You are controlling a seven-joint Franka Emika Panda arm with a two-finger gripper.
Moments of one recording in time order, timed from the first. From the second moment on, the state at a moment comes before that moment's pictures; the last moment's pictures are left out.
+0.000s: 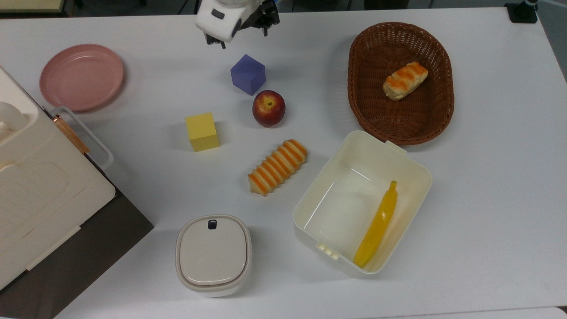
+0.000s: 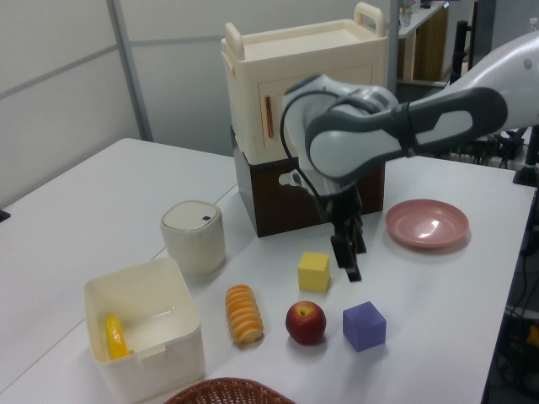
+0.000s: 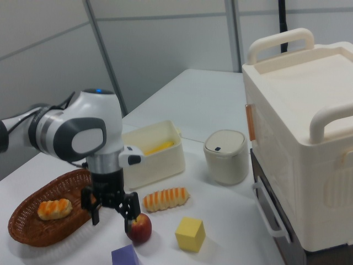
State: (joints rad) arm -0.01 -0.02 0.04 -1.98 -0.01 1.66 -0.32
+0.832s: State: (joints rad) arm 0.03 0.12 0.04 -2.11 -0.11 1.90 -0.58
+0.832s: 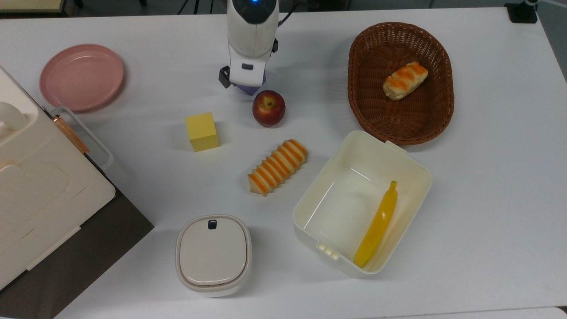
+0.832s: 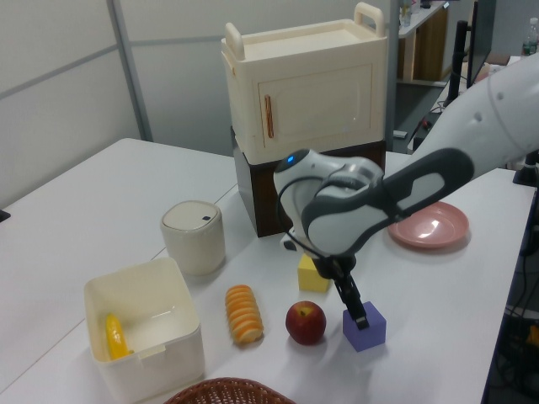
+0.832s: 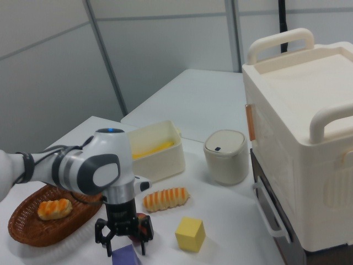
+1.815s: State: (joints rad) arm 0.03 0.14 0.04 -2.11 -0.14 1.90 -0.58
